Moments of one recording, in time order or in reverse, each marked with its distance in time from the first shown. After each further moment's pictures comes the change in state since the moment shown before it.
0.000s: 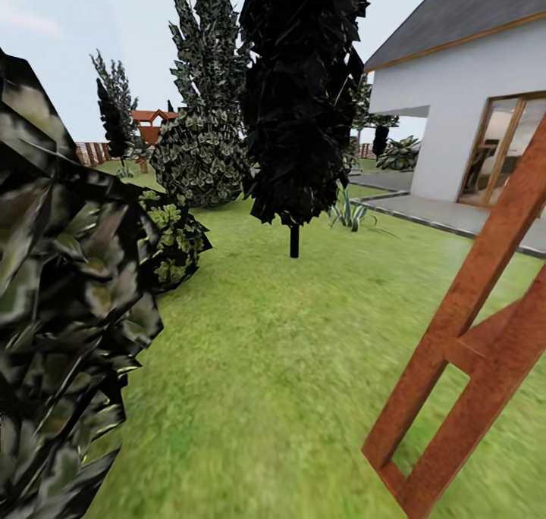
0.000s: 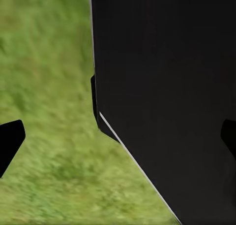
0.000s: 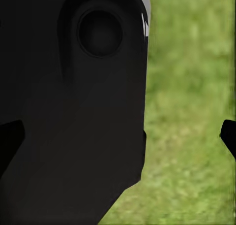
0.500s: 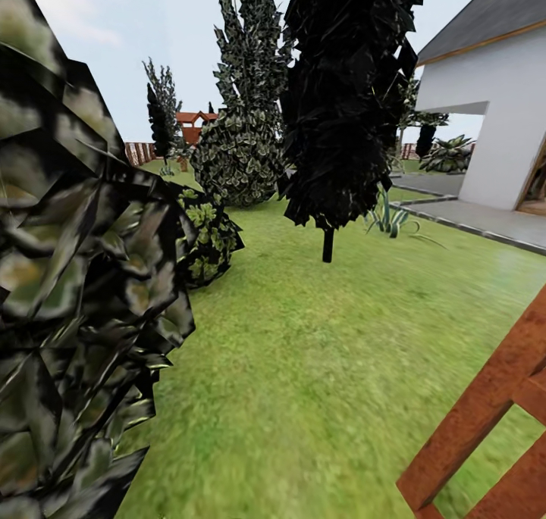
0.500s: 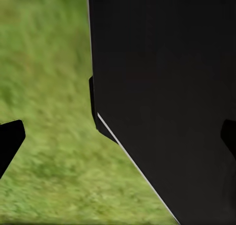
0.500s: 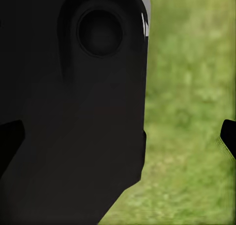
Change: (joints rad) left arm 0.000 -0.003 -0.002 0.000 0.001 -0.003 0.000; right arm 0.000 0.000 0.000 0.000 0.000 0.000 0.000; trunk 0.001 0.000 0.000
